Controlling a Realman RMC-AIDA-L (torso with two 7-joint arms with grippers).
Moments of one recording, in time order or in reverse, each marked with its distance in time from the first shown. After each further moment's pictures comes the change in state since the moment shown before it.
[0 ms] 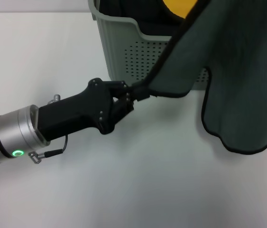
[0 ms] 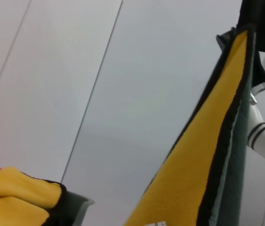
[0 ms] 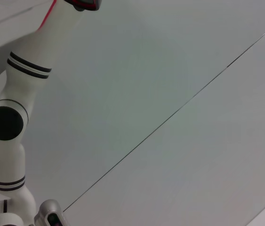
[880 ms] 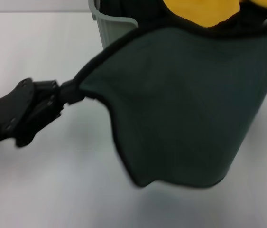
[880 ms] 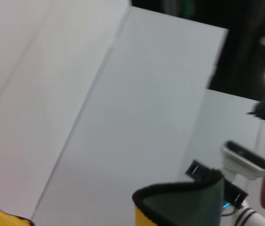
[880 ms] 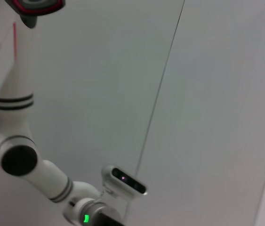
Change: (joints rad) left arm 0.204 0.073 0.008 0.284 -0.122 0.227 -0.297; right arm -0.363 0.137 -0.186 -0.229 0.005 0.037 0.411
